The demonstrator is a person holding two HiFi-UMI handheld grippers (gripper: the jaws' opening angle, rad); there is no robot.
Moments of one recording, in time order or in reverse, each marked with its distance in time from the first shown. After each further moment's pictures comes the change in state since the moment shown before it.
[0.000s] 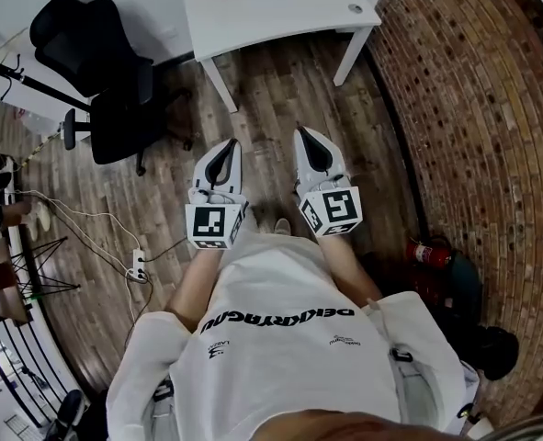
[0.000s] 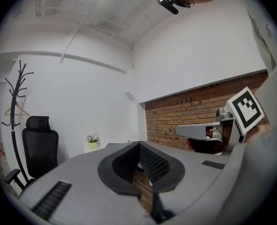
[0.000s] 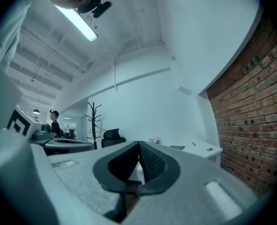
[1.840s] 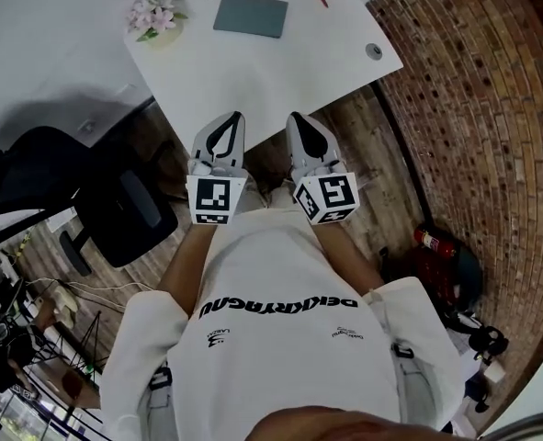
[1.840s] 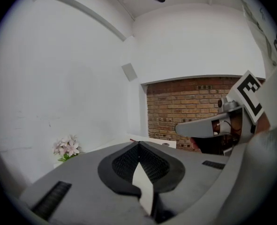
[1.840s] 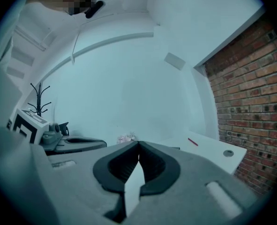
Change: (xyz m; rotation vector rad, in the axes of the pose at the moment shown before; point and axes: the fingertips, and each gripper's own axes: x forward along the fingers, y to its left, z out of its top) left arm 0.520 0.323 -0.018 0.061 0.155 -0.331; right arm 0.535 -0.197 -0.035 0.099 0.163 -0.304
